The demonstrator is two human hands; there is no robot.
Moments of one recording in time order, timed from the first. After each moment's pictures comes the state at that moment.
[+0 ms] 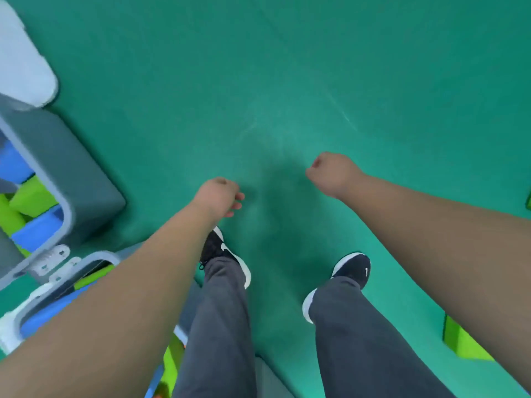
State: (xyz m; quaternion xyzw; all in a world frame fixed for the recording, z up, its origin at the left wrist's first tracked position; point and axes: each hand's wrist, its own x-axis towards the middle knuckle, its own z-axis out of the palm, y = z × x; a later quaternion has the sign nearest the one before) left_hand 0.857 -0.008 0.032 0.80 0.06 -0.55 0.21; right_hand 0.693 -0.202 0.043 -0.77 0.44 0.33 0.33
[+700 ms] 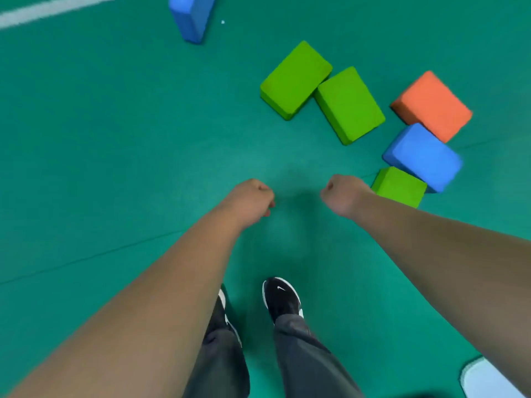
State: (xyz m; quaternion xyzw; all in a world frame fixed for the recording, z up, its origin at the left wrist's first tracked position) left_hand 0.307 -0.363 0.065 0.59 -0.54 -0.59 -0.14; right_hand 0.095 -0.280 0.056 -0.39 0.81 0.14 0.42
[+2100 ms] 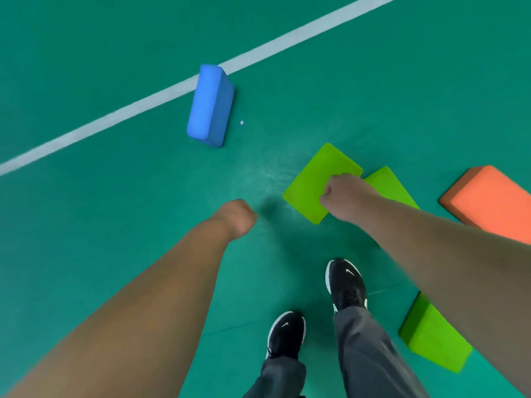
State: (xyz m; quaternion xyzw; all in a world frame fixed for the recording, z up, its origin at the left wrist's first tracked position) left_hand 0.179 -0.711 0.023 0.61 -0.58 -0.45 -0.30; right_hand -0.065 -0.616 0.003 -0.44 0.77 0.07 0.45
